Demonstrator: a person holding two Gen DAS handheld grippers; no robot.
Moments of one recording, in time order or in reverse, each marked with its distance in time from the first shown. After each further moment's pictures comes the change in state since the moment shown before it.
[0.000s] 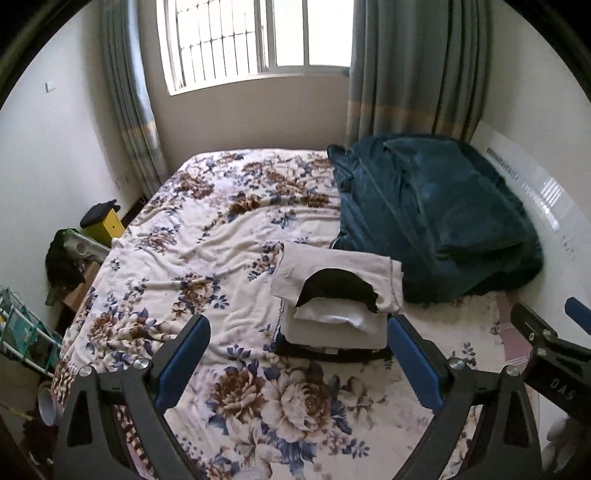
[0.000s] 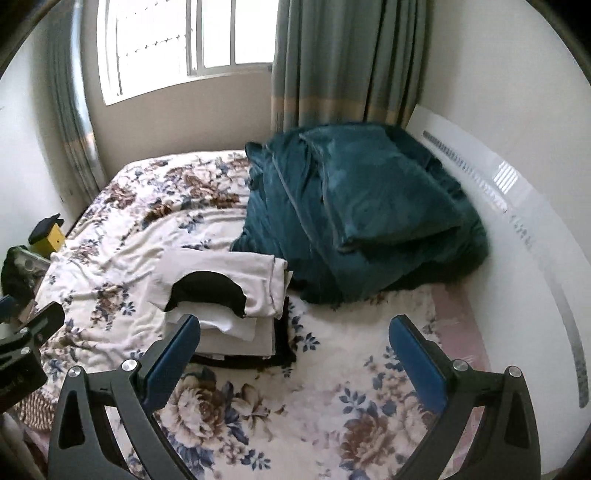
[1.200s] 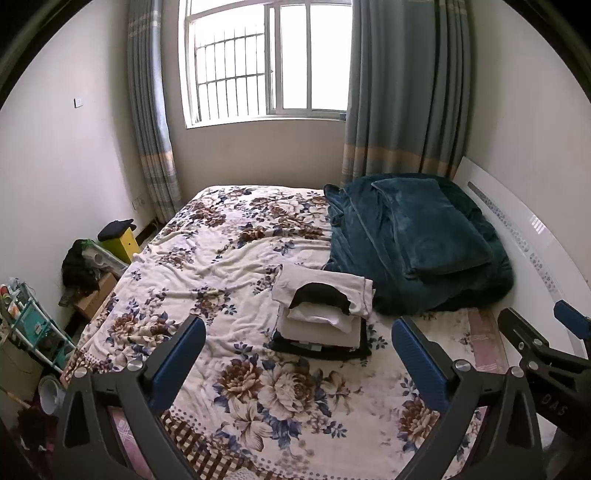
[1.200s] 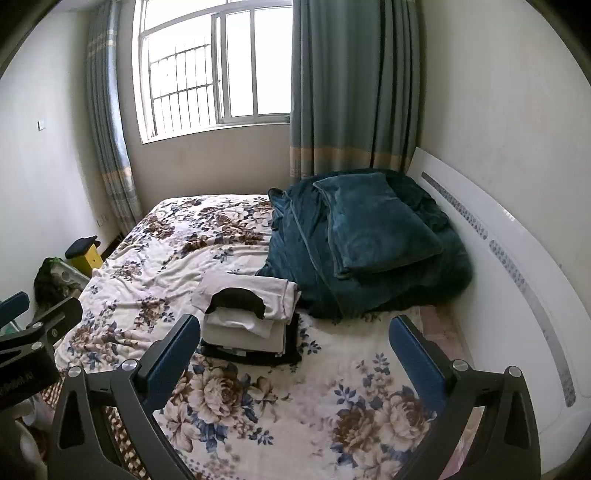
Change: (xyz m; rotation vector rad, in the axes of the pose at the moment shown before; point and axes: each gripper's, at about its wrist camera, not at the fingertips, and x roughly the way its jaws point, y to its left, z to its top) left arm -0.151 -0.016 -0.041 -0.023 -0.134 0.000; right arm -0.210 -0.050 -0.036 -0.014 -0.151 0.101
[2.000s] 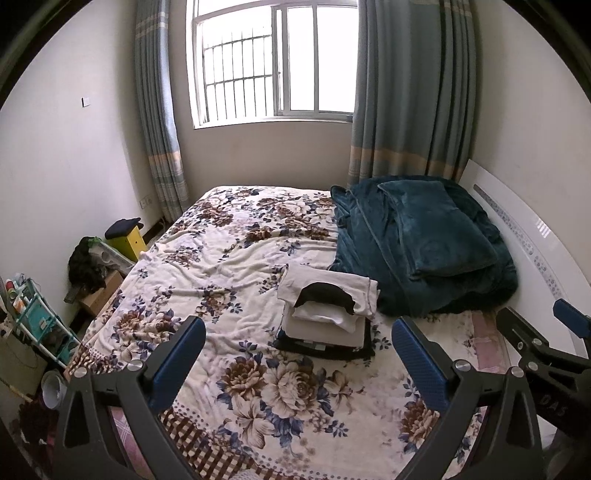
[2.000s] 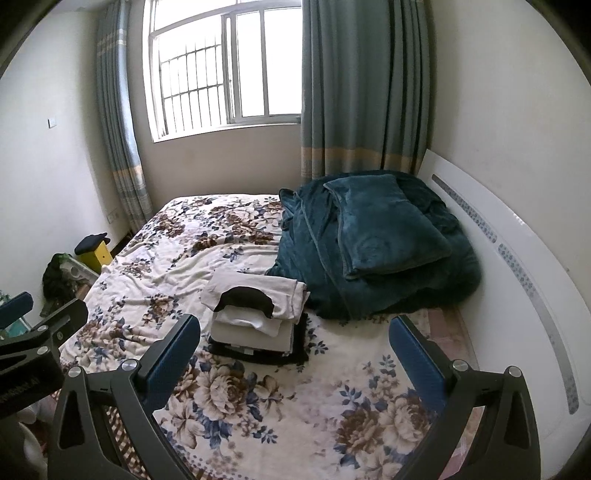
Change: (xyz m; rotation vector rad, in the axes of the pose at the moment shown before) left arm -0.010 0.000 0.001 -0.009 -0.006 0.023; right arm 0.001 -0.005 0.008 -0.023 0.000 0.046
